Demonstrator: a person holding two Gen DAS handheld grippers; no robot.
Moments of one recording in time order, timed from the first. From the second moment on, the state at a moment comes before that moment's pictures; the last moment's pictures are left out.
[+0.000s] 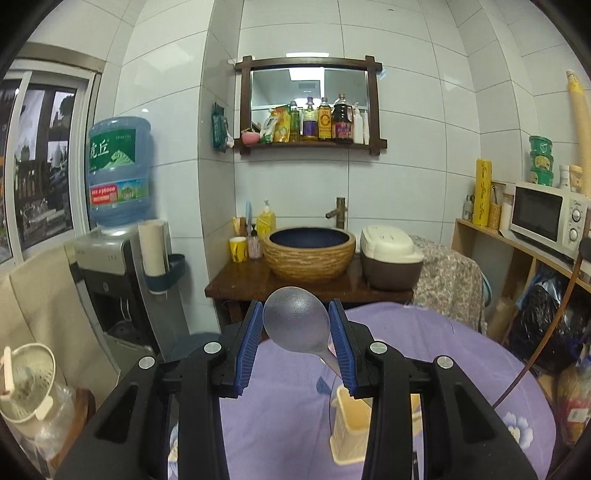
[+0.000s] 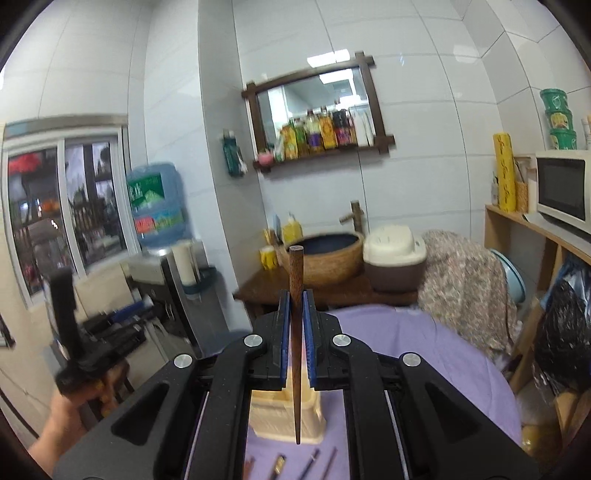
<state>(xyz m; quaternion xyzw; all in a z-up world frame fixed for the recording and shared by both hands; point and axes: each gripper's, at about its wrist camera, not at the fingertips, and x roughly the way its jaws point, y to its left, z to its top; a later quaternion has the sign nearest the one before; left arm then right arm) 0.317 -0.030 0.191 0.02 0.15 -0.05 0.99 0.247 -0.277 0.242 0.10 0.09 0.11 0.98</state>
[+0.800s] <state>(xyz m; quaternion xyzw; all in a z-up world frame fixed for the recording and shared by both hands) 0.365 -0.099 0.086 0.15 0.23 -0.04 0.96 0.346 -0.239 0.130 0.12 0.20 0.07 0.97</state>
